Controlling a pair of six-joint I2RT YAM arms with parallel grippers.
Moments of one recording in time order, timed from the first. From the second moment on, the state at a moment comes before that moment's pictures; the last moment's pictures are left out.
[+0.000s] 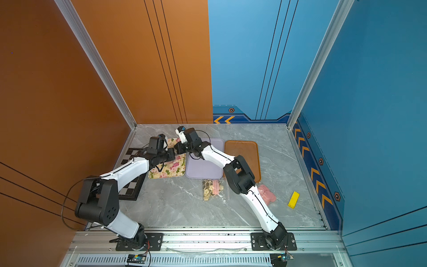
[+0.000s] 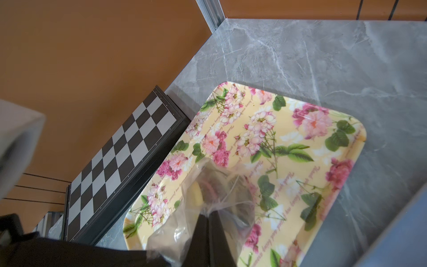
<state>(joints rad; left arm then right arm) -0.19 1.59 1.00 -0.21 0.03 -0.40 0.73 2.48 2.12 -0.13 -0.36 0.38</state>
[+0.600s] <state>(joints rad) -0.13 1.54 1.00 -0.17 0.03 -0.40 0.75 2.50 2.29 -0.18 -0.38 0.38</state>
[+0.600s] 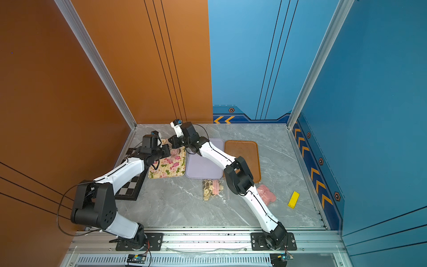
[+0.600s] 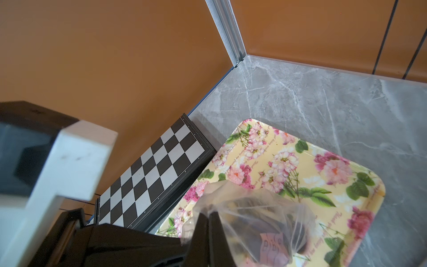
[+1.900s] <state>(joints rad) -0.11 1.42 0.92 -0.11 0.01 -0.40 0.76 2.59 2.38 -0.17 -0.43 0.43</state>
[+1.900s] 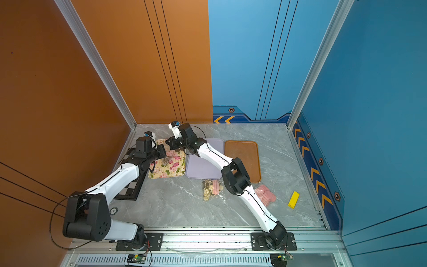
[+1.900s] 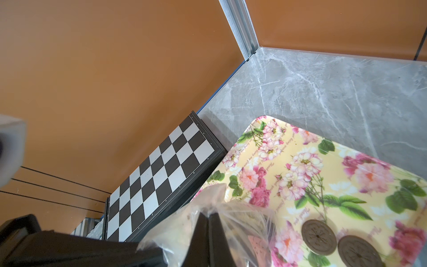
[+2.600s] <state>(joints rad) -0.10 1.43 0.97 -0.13 0.00 -0.40 0.75 2.60 2.46 -0.16 -0.43 0.43</state>
